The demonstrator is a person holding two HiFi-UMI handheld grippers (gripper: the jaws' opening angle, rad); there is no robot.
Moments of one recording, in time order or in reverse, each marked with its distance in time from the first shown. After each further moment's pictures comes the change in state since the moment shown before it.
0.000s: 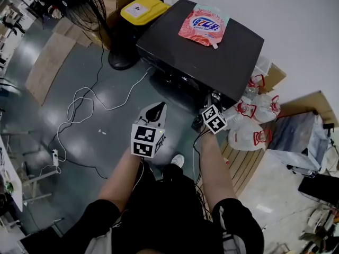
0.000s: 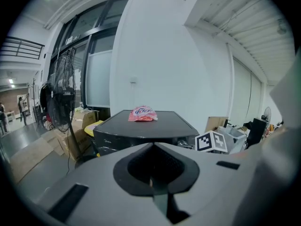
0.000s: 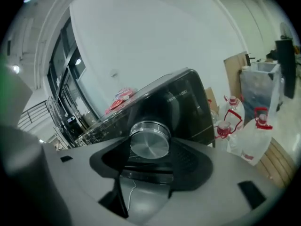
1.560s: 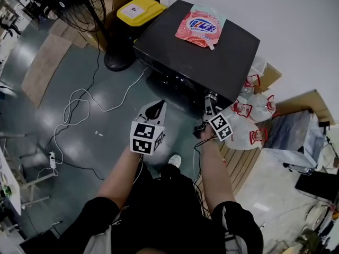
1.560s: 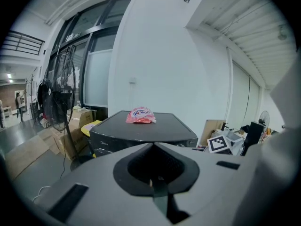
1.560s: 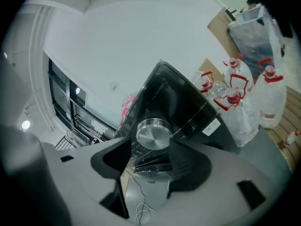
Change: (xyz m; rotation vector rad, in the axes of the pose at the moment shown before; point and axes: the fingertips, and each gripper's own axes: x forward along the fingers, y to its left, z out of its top) left arm 0.005 0.001 0.010 -0.023 -0.012 -0.036; right arm -0.024 0.003 -0.002 0.336 0.060 0.218
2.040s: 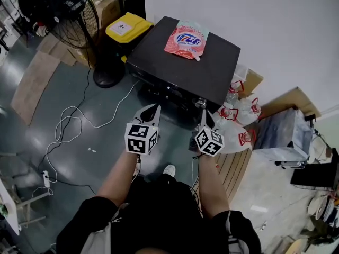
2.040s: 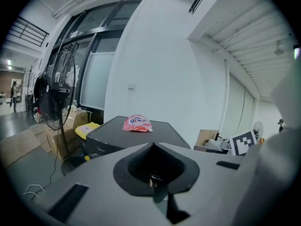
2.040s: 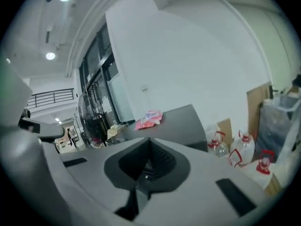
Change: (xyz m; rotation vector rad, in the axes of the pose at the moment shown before) left arm -0.023 0.008 0.031 -0.057 -0.075 -0.079; right arm -0.097 0.119 0.026 -0.633 -0.130 -0.018
